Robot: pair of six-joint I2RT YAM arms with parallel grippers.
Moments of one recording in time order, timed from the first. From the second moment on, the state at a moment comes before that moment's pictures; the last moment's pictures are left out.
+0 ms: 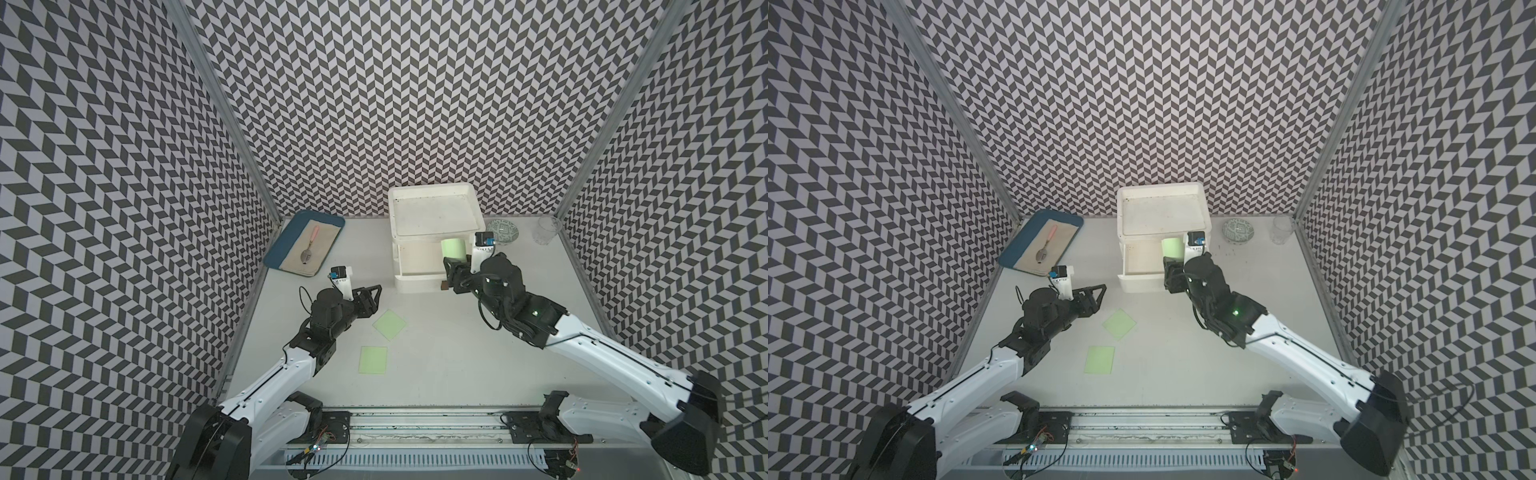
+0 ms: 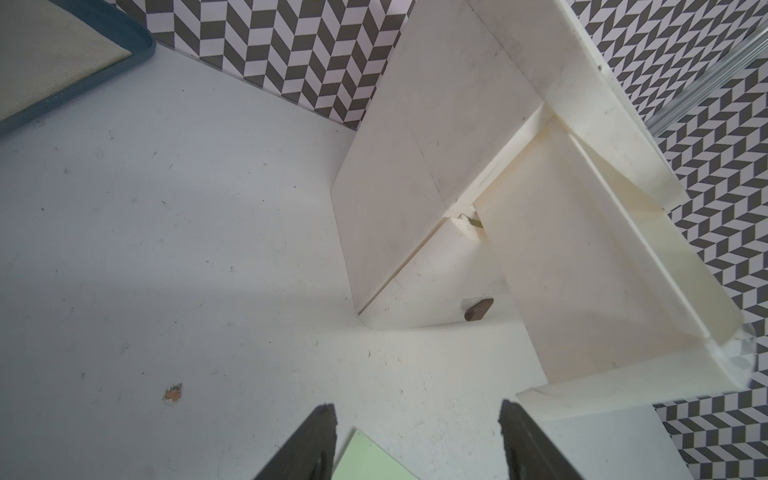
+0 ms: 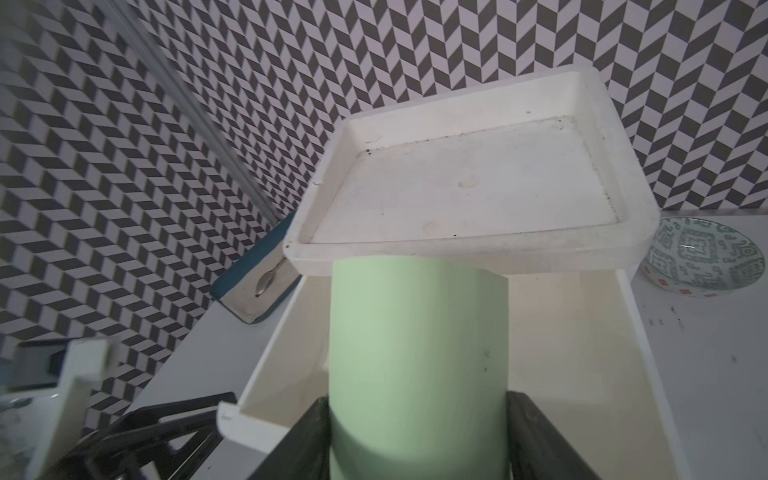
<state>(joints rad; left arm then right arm) -0.39 1.01 0.42 0.27 0.14 -0.56 0.76 1.23 1.03 -0.18 0.39 0.39</state>
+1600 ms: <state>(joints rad) -0.49 1.27 0.76 -0.52 0.15 -0.68 0.72 0.83 0.59 0.02 0.21 0.28</state>
